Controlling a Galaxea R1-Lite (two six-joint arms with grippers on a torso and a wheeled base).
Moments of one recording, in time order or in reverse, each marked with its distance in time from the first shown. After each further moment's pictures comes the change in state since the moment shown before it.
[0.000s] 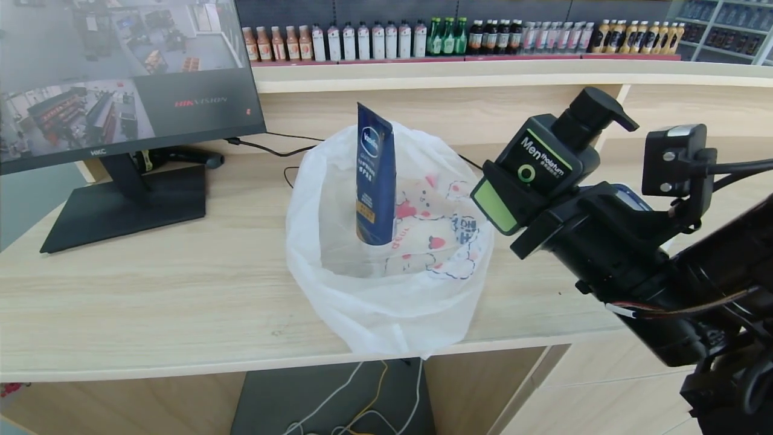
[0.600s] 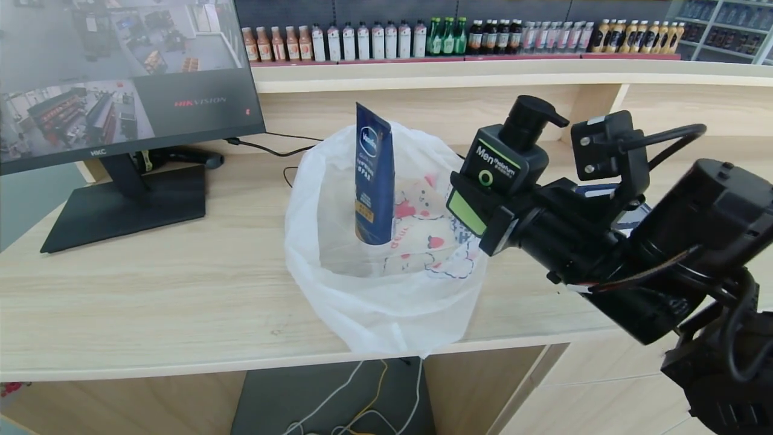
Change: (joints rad) left arm 0.000 0.000 0.000 0.000 0.000 0.000; right arm 0.036 0.004 -0.165 0.327 -0.034 -0.033
